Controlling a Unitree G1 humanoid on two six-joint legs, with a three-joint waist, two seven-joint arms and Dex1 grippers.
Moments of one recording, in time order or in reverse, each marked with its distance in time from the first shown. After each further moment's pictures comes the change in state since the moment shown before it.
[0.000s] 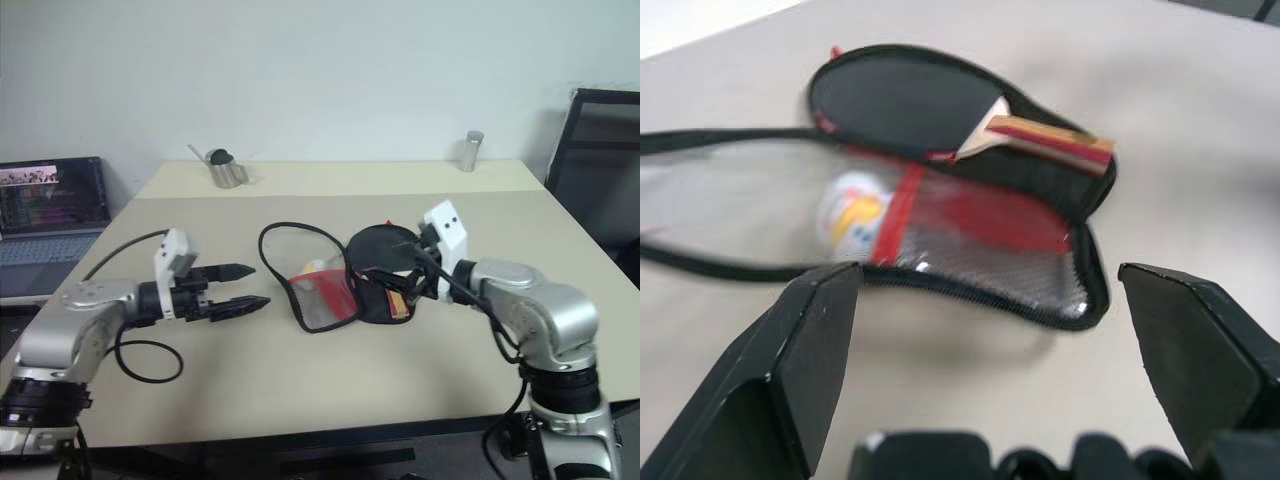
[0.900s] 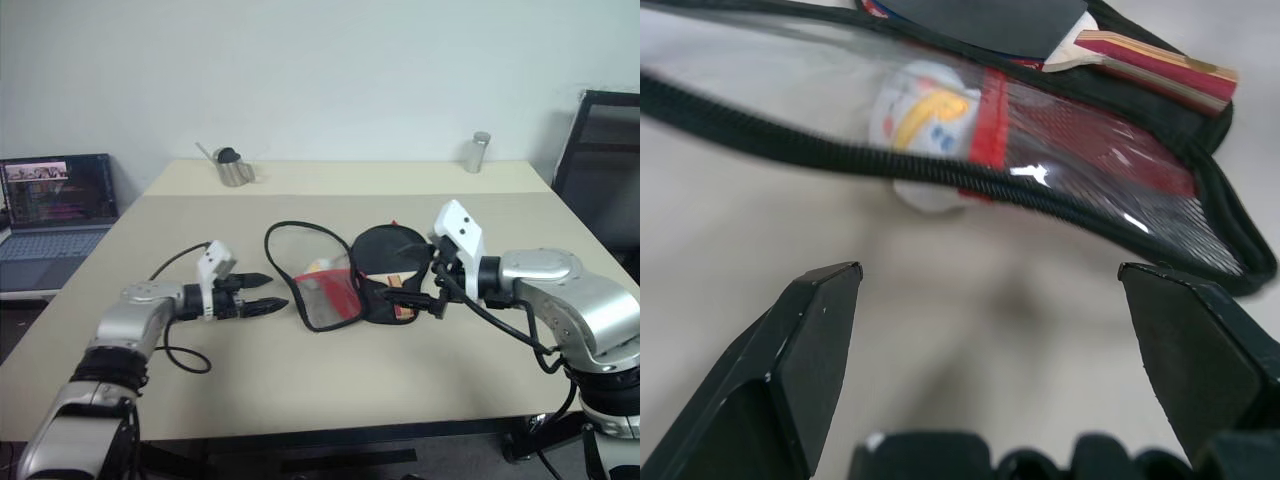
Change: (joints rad) left arm -0.337 -0.248 -0.158 0.610 0.267 -0.248 -0.018; right arm 0.021 -0.230 0.075 -0.010 -0.013 -0.157 0.165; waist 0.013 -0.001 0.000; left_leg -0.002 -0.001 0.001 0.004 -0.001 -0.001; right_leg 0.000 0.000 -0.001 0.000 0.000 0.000
